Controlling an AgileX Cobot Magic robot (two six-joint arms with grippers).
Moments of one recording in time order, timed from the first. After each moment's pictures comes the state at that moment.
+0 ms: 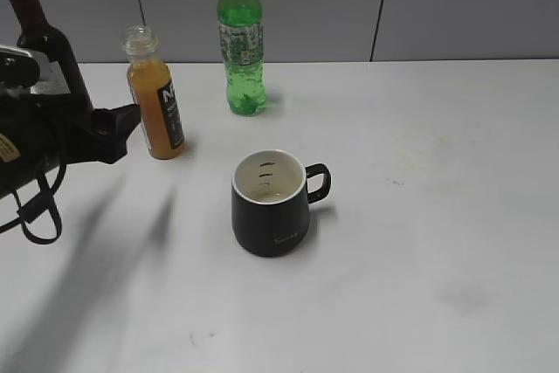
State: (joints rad) left arm -0.29 1.70 -0.49 0.00 -0.85 0.13; right arm 0.12 0.00 -0.41 0.01 0.94 -0.02
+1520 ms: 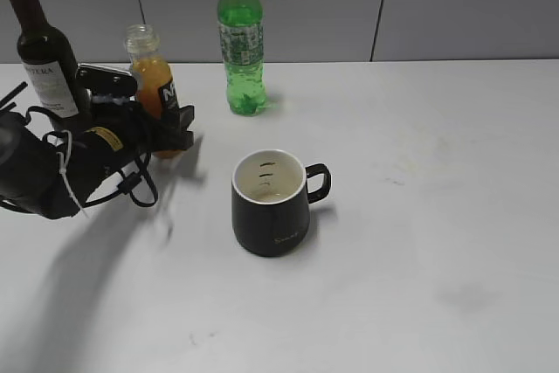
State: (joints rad) left arm -0.30 2.26 -0.95 0.05 -0.97 0.08; right arm 0.12 0.00 -0.41 0.01 0.94 -0.02
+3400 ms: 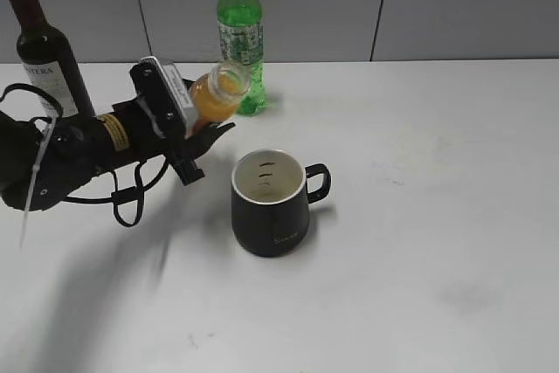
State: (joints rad) left arm -0.34 2.07 -0.86 0.44 -0.94 0.67; right arm 0.12 0.00 -0.41 0.01 0.94 -0.02
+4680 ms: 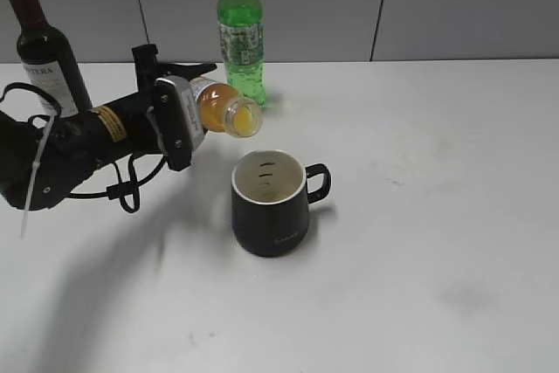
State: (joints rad) left arm -0.34 2.07 -0.86 0.35 -1.03 1.20; right arm 0.12 0.00 -0.41 0.01 0.94 -0.02
